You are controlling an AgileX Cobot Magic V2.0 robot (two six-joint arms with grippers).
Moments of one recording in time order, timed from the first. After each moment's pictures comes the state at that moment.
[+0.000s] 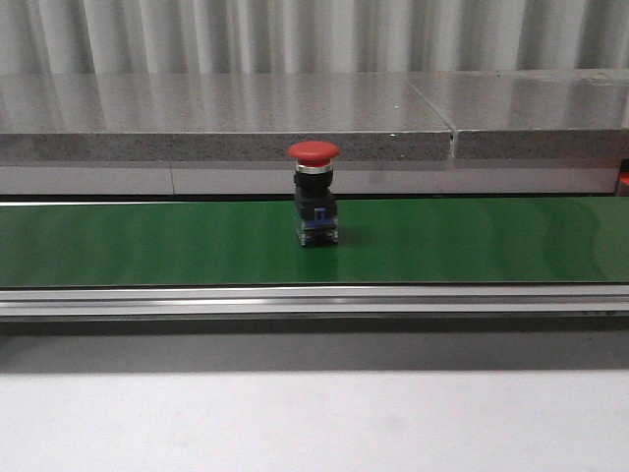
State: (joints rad) left arm -0.15 0.55 -0.66 -0.12 0.75 0.12; right arm -0.66 1.47 -0.73 0.12 0.45 0.12
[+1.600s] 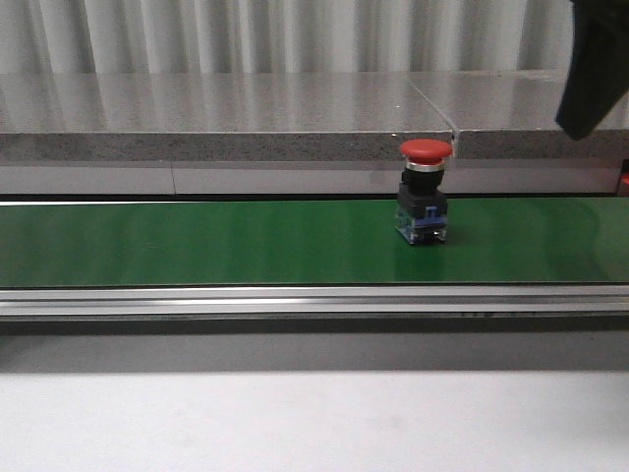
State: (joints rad) left arm -0.15 0.55 -0.66 -0.12 0.75 0.12; right arm 0.27 1.32 -1.09 0.04 0.89 0.05
